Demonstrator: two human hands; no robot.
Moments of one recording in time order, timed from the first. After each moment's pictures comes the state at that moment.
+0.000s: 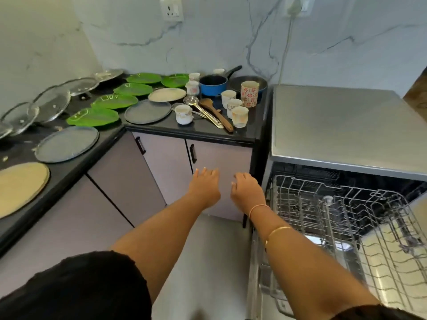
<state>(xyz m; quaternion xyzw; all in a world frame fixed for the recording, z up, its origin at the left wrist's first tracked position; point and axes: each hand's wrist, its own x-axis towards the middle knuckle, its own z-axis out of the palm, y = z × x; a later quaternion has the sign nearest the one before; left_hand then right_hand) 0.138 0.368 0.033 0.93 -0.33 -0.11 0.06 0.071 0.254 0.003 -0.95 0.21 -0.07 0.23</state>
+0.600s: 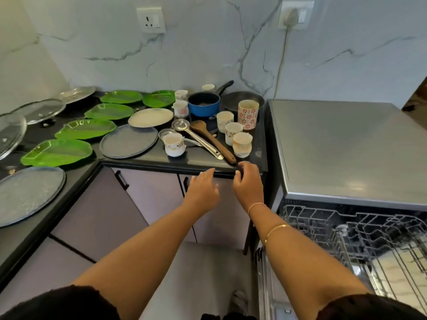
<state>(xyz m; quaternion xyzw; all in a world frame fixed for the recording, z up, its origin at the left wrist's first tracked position) 0.295 0.317 0.032 0.91 -0.33 -0.11 0.25 0.234 0.197 0.009 -0.84 0.28 -0.27 0.38</state>
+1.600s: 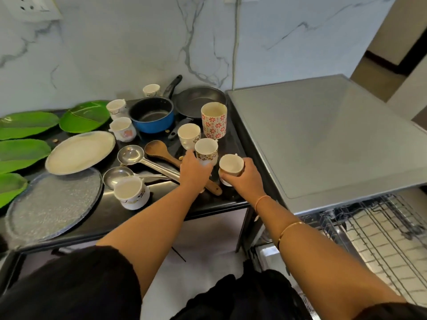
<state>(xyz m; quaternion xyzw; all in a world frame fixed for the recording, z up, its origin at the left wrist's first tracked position) 0.448 0.165 0.028 0.85 -0.26 -0.18 0.42 0.326 0.100 0.002 -0.72 0.42 -0.27 0.48</state>
